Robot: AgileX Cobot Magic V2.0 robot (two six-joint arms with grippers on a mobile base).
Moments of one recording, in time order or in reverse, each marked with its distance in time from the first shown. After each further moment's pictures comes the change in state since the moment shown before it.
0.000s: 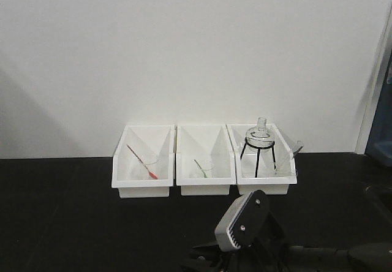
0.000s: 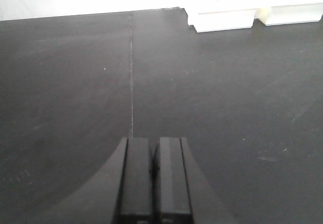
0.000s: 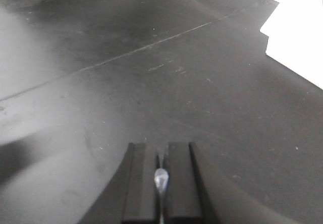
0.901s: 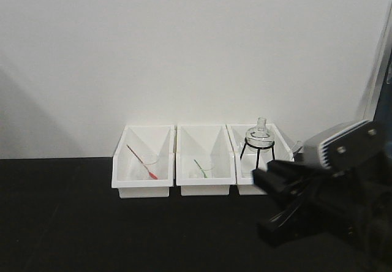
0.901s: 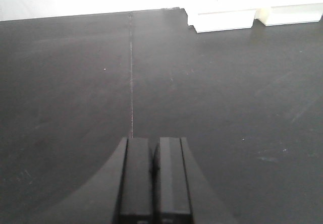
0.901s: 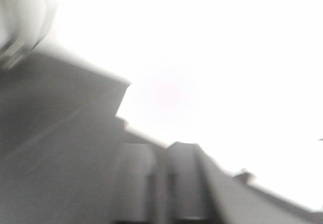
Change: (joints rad) left arm 0.000 0.000 0.000 0.000 0.000 0.000; right arm 0.000 -0.390 -0.025 0.027 -0.485 0.167
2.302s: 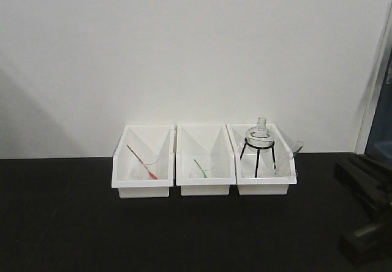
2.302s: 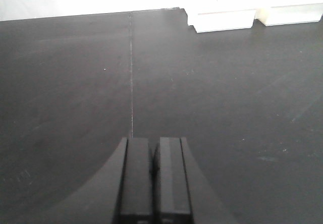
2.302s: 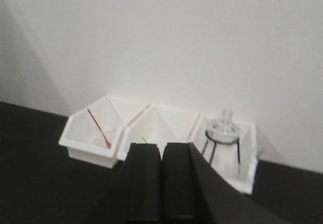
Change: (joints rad) left arm 0.000 0.000 0.000 0.000 0.000 0.000; right arm -0.142 -0.276 0.201 -1.337 -0.079 1.340
